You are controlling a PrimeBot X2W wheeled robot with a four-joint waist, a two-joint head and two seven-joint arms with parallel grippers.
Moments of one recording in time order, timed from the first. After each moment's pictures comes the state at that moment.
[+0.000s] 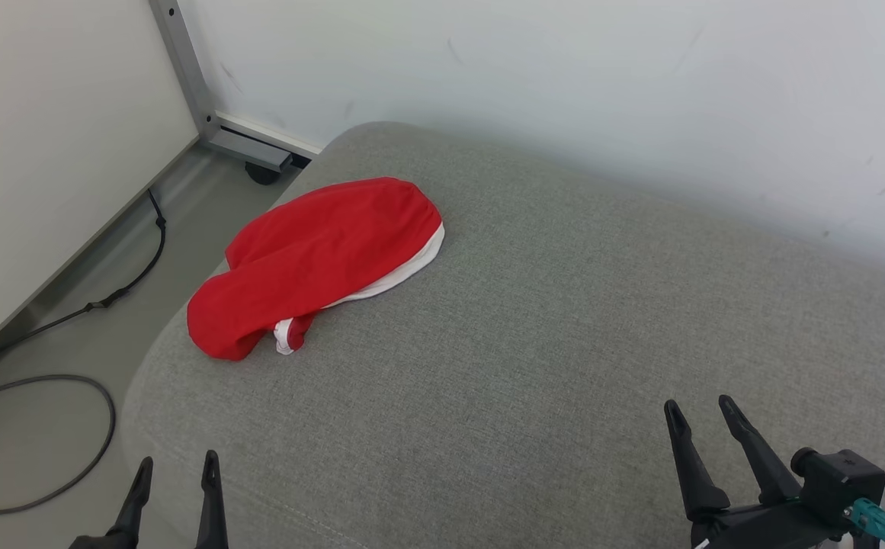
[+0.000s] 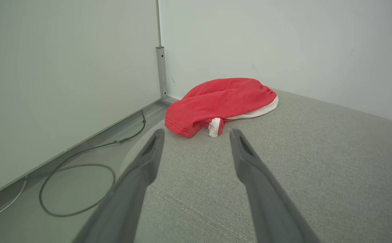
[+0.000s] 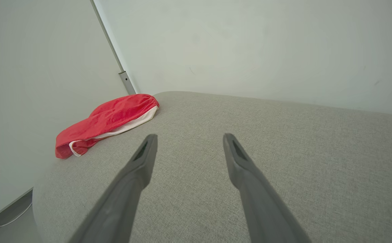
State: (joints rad) left arm 0.12 0.13 -0.16 0.00 -0.15 0.12 -0.14; right arm 0.10 -0.12 0.08 -0.01 0.38 0.03 -0.09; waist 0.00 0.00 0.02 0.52
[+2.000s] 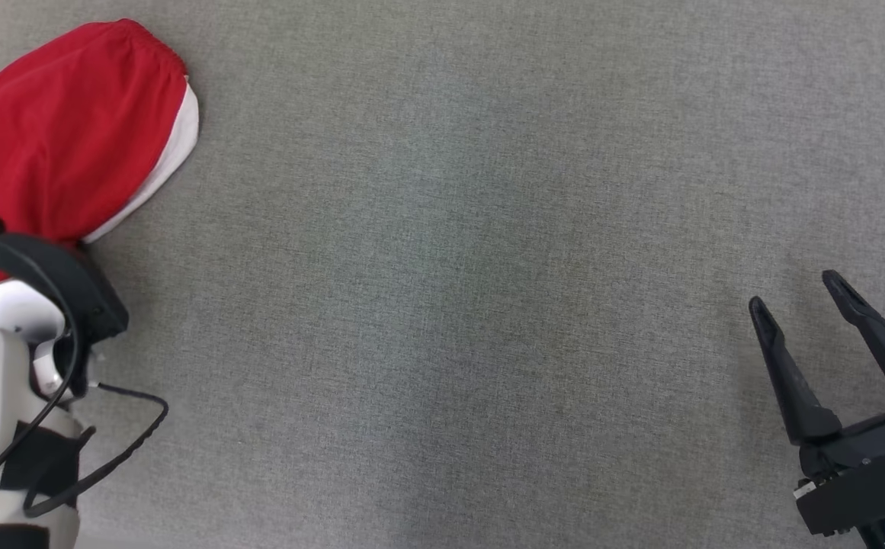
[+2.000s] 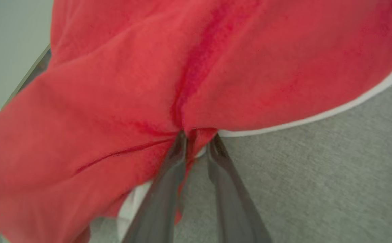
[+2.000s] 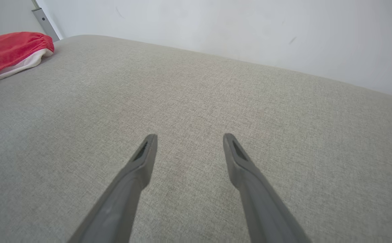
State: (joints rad) left arm -0.74 0.21 -0.02 0.72 -0.27 0.12 0.42; right arm 0.07 -0.36 -0.01 -0.48 0.27 0.03 0.18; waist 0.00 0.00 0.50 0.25
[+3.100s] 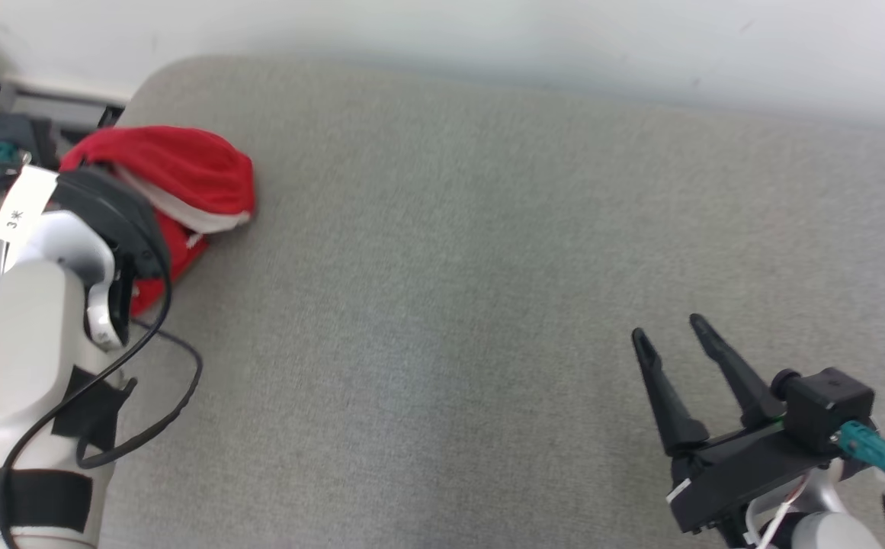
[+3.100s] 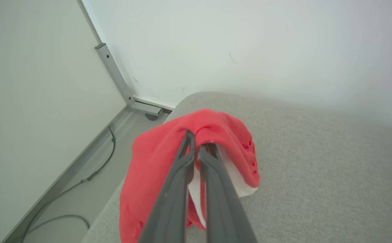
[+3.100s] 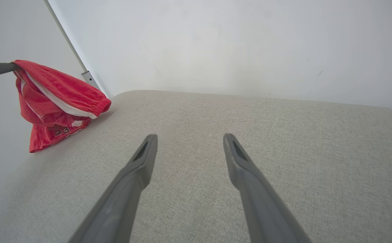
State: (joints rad) left arm -0.86 0.17 -0.12 0.76 -0.12 0.12 0.24; right arm -0.03 -0.16 0.13 -0.16 0.35 0.03 0.07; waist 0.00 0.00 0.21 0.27
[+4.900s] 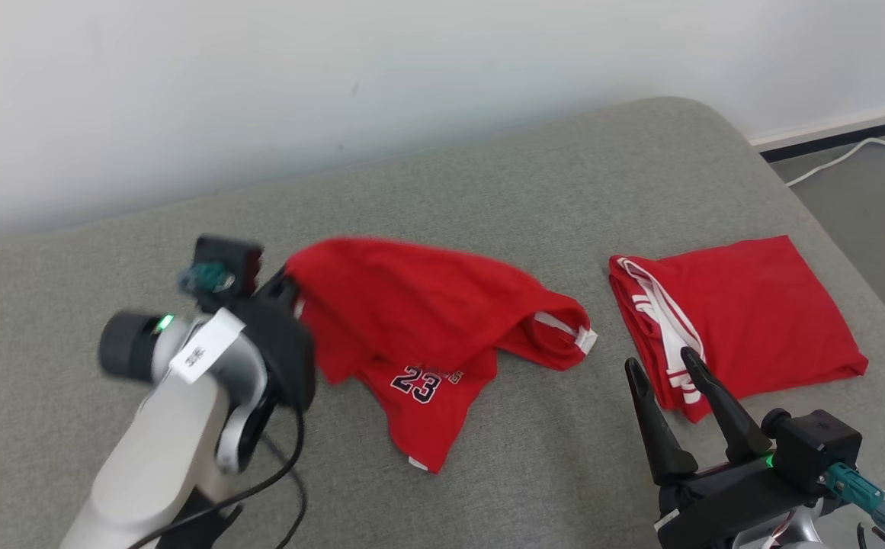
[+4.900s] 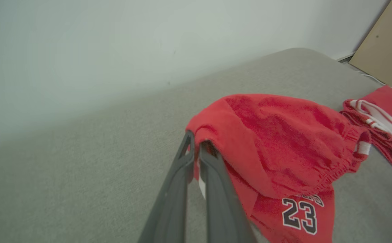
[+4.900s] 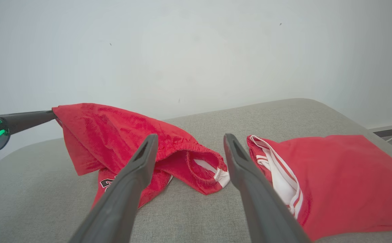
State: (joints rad) left arm -0.65 0.15 -0.50 0.55 -0.31 0.05 0.23; right arm 0.01 -0.12 0.16 -0.07 0.37 0.04 -0.07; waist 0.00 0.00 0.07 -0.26
